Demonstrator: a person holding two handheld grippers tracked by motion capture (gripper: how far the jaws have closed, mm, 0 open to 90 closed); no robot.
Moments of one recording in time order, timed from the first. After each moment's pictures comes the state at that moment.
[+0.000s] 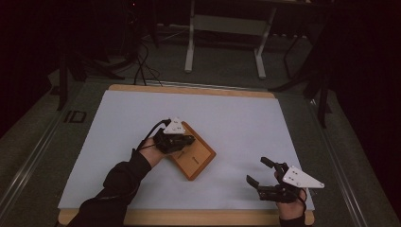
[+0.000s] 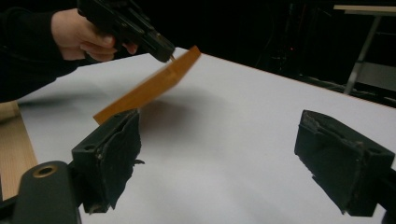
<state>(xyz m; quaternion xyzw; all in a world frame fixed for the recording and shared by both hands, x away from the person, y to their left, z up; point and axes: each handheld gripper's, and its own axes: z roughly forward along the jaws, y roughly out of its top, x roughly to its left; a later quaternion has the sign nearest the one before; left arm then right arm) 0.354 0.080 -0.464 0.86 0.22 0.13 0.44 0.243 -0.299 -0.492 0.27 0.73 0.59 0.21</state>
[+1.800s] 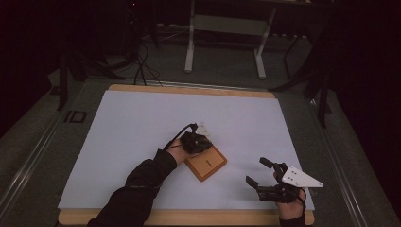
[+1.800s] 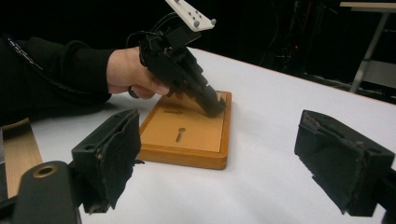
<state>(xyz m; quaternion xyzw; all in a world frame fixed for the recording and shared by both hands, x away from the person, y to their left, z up) 0.395 0.010 -0.521 0.89 0.23 0.10 0.39 0.244 -0.298 -0.494 0.26 0.74 0.59 0.20</state>
